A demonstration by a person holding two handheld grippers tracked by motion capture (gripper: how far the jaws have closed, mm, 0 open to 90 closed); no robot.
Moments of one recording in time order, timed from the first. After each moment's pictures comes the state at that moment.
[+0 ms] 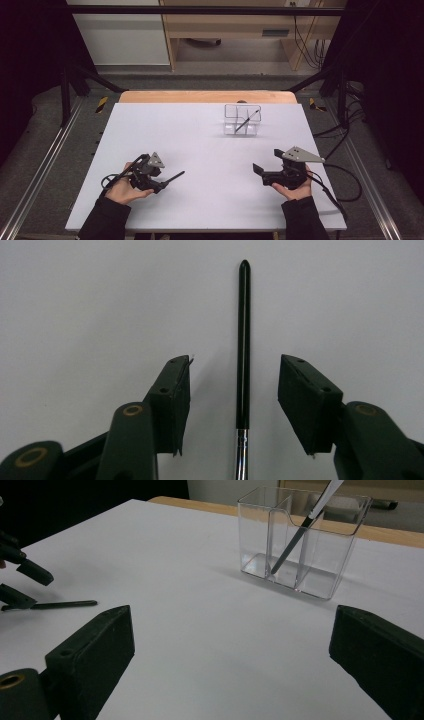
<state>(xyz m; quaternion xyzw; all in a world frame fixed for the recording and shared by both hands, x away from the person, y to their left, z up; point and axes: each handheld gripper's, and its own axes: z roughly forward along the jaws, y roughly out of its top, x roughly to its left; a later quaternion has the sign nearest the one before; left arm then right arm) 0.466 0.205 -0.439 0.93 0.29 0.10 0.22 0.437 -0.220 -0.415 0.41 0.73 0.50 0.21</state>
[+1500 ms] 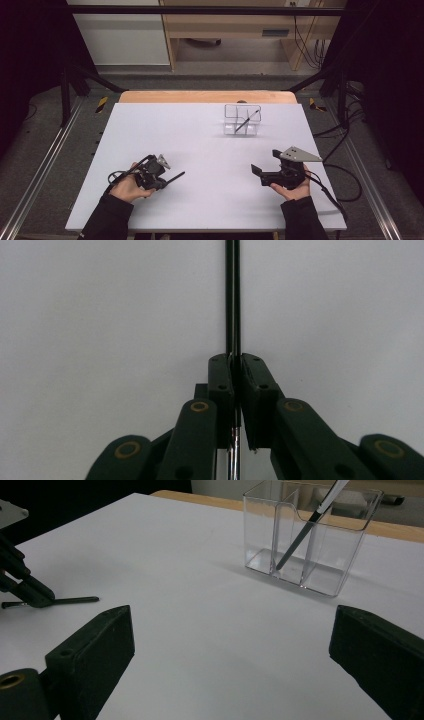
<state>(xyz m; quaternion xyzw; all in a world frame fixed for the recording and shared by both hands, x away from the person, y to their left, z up) 0.474 0.194 -0.448 0.94 0.29 0.05 0.17 0.438 -0.217 -0.416 0.41 0.74 0.50 0.20</state>
